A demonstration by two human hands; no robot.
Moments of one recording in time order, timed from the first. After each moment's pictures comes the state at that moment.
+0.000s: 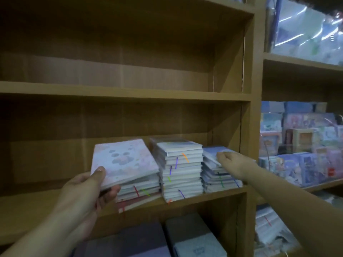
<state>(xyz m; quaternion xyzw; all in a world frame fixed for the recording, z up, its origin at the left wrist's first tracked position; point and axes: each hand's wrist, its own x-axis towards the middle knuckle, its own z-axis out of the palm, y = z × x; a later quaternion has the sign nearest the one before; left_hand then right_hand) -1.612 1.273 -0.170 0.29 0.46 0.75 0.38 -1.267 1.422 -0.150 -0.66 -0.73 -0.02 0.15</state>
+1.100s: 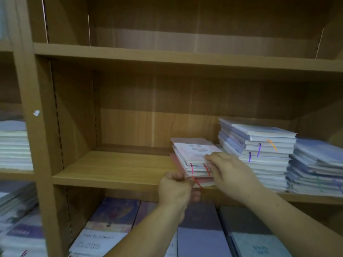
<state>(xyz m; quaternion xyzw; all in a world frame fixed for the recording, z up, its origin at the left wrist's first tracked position) -1.623 1.331 -0.268 0.24 0.54 0.70 0.39 -1.481 1.421 -0.239 -0.34 -0.87 -0.14 0.34</state>
